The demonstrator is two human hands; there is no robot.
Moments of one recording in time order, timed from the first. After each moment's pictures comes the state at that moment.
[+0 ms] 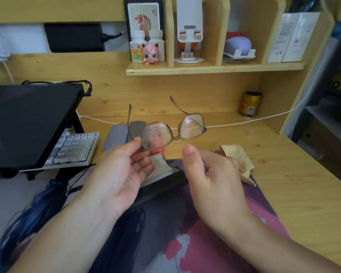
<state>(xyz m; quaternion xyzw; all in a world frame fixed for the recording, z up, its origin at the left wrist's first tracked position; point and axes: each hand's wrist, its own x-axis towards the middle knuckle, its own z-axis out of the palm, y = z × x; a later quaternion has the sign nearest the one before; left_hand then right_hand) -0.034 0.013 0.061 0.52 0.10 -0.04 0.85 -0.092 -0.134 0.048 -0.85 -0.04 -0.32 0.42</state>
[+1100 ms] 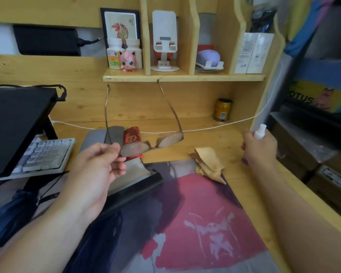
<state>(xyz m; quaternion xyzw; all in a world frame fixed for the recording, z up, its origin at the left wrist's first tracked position) -0.032 0.019 0.050 0.62 0.00 0.02 0.78 -0.034 -0.312 0.034 -0.72 0.30 -0.39 0.50</state>
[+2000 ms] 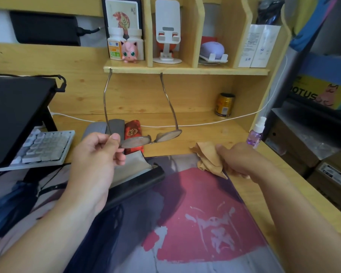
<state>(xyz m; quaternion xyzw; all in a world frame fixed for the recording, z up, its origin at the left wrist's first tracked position) -0.029 0.015 0.041 0.65 0.00 0.11 0.75 -0.037 -0.283 0.037 -0.91 0.29 0.02 0.28</state>
